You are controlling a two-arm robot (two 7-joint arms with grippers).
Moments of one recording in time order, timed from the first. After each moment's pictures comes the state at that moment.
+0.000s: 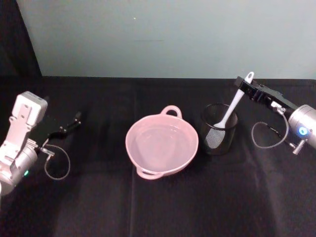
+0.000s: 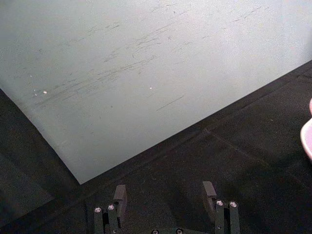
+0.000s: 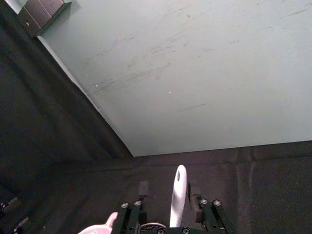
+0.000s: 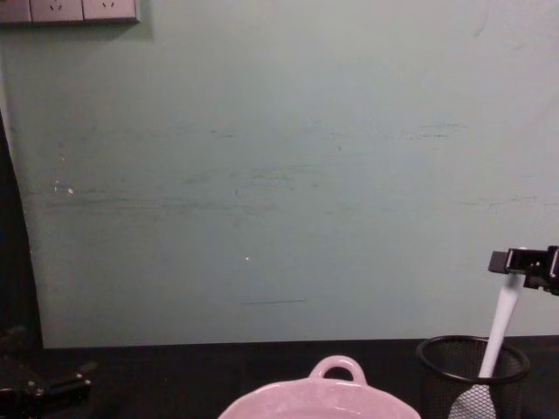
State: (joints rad) left arm -0.20 0.60 0.45 -1.41 -0.25 -0.12 0.03; right arm 0.33 0.48 -0.26 -1.39 0.91 0.27 0.28
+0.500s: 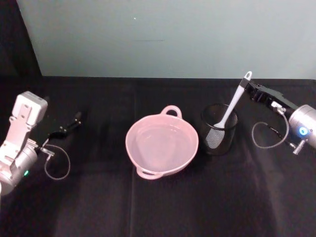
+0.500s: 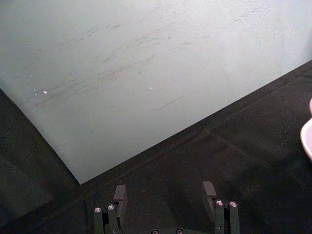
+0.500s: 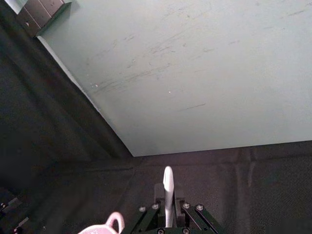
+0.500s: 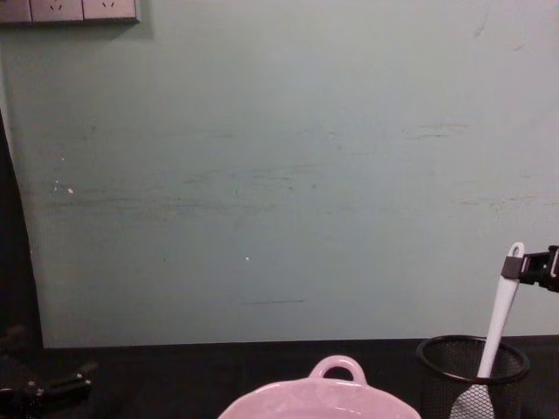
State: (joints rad) left arm -0.20 0.60 0.45 -1.41 -0.25 -0.12 0.03; right arm 0.33 0.48 -0.26 -1.39 0.91 0.27 0.28
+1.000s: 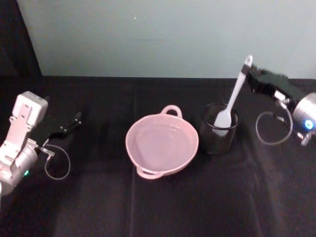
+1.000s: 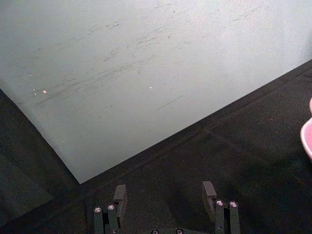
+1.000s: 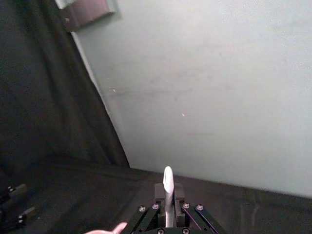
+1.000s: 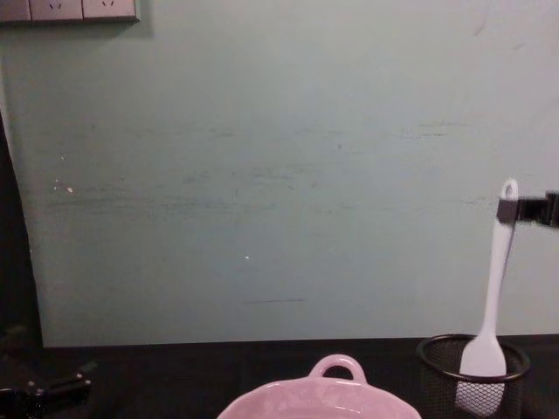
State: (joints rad) left arm -0.20 0.60 0.45 -1.41 -0.25 -0.12 0.03; right arm 0.31 0.56 -0.28 -1.56 0.80 0.21 0.26
